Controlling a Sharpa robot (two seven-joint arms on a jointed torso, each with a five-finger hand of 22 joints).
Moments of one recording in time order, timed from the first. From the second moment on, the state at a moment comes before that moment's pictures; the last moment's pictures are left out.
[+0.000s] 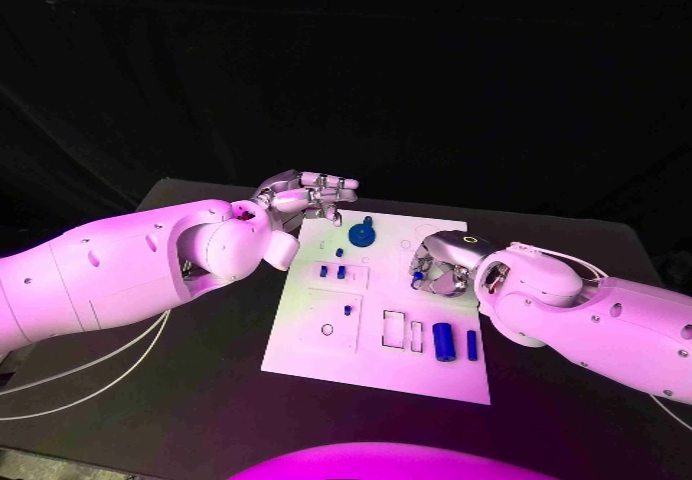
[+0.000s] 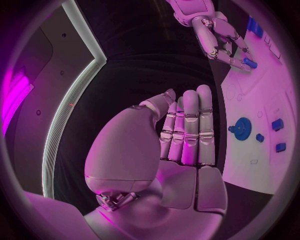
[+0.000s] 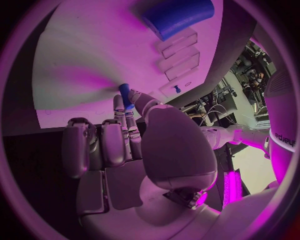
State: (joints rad) left arm 1.17 -0.90 0.03 1.56 -0.02 -0.19 0.20; left_hand 1.40 -0.15 0.46 -0.02 0.05 1.06 0.17 0.09 0.07 1.08 0.10 0.29 0.21 1.17 0.02 0.89 0.53 0.17 1.06 0.10 0.83 0.59; right arm 1.16 -0.71 -0.11 1.53 -1.61 -0.23 -0.23; right_hand 1.38 -0.10 0.40 0.02 0.20 1.13 0.12 0.11 0.17 1.17 0.06 0.21 0.14 1.47 -0.01 1.32 1.19 0.06 1.46 0.09 1.35 1.31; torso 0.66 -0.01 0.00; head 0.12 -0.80
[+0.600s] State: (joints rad) left arm 1.17 -0.89 0.03 1.56 -0.02 -0.19 0.20; left_hand 1.40 -0.15 0.46 -0.02 0.05 1.06 0.17 0.09 0.07 1.08 0.10 0.30 0.21 1.17 0.02 0.89 0.53 0.17 1.07 0.10 0.83 0.59; right arm 1.20 -0.80 -0.09 1.70 -1.61 -0.35 -0.23; right_hand 1.39 -0.09 0.41 0.01 0.21 1.13 0.12 0.11 0.17 1.18 0.05 0.22 0.14 1.46 -0.02 1.32 1.19 0.06 1.47 0.09 1.35 1.31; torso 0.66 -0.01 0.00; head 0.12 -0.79
